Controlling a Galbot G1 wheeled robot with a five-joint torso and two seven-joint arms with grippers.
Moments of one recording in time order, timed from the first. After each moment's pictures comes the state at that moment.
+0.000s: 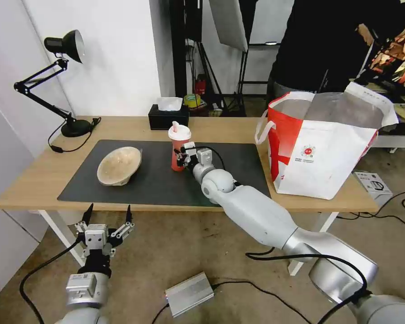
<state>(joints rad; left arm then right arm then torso) 1.71 -1.54 -0.65 -2.25 0.09 -0.02 -0.01 -0.27 1.37 -0.47 1.15 0.83 -0.14 0.18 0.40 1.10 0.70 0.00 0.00</state>
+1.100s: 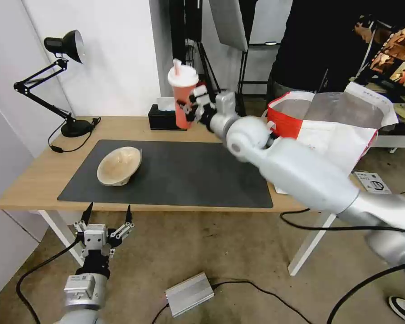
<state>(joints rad) 1.73 -1.51 -0.65 -2.27 0.09 -0.01 -0.01 0.11 1.06 -0.56 1.53 1.02 -0.33 0.16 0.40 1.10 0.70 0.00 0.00</state>
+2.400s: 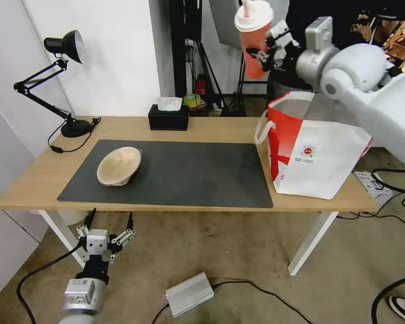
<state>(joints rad) 1.75 -1.46 -0.65 -2.25 0.07 -0.02 -0.01 0.34 0.65 -0.58 1.51 0.78 -0.37 -0.24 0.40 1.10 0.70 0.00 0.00</state>
